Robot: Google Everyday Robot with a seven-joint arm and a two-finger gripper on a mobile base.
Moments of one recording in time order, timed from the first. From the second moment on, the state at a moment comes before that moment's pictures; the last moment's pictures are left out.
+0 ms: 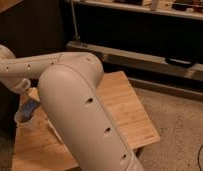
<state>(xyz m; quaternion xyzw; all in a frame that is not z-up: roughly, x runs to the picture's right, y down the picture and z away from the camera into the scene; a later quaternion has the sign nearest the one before) -0.353 0.032 0.728 -0.24 -0.12 -0.55 0.79</state>
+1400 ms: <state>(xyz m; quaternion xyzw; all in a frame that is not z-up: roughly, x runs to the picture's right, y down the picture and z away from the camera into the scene) -0.373 0.026 0.743 -0.22 -0.12 -0.54 0.80</state>
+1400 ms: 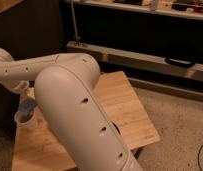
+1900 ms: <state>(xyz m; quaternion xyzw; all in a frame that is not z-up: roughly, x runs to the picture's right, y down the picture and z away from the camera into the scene) -0.389 0.034 0.734 -0.21 -0.15 -0.55 0.79</state>
